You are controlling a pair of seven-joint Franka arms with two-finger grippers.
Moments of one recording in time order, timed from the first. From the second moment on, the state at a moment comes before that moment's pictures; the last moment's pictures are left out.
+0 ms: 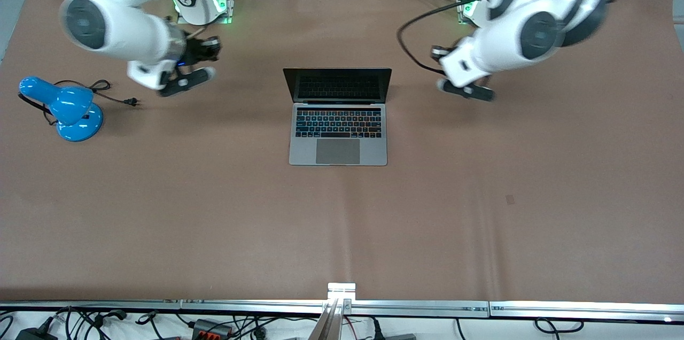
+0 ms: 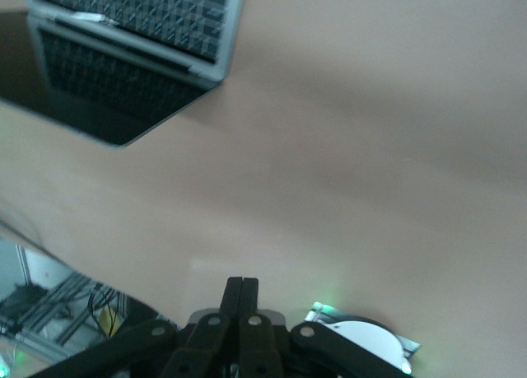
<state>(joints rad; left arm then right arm) -0.07 0.00 -0.41 -2.06 -0.38 1.72 -0.23 0.39 -0.03 -0.01 -2.01 0.29 1.59 -0.03</state>
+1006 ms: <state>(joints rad) -0.06 0.16 -0.68 -2.24 -0.45 2.29 -0.42 0.75 0.08 0.00 -2.18 0.31 1.99 0.23</state>
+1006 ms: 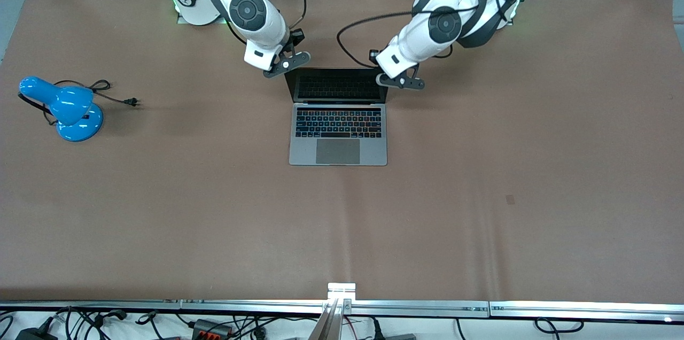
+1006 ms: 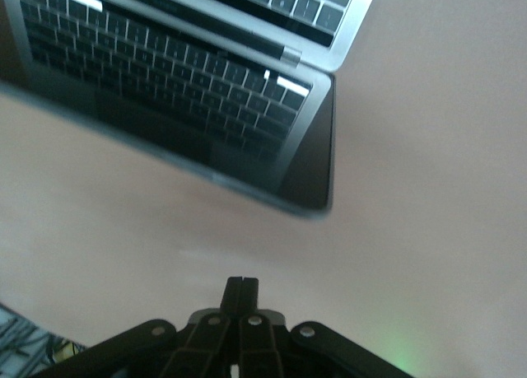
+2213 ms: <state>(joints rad) -0.05 0.43 -0.60 -2.03 -0.31 2.35 -0.44 0.69 0.27 -0.04 -1.93 0.31 2.18 0.31</state>
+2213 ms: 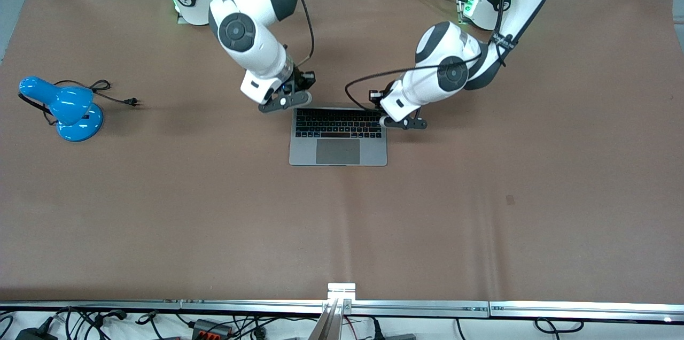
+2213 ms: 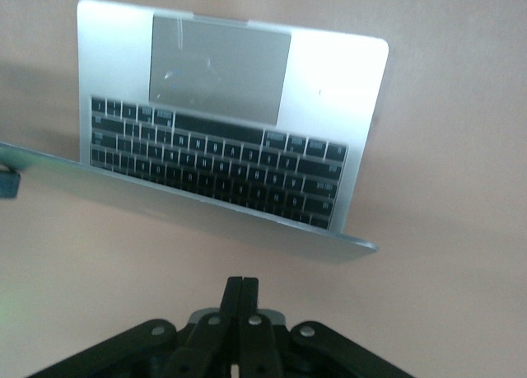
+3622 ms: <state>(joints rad) -0.09 0.67 -0.54 -1.93 -0.07 2.47 -0.49 0.62 0.76 -0.05 -1.57 0.29 2.18 0.31</state>
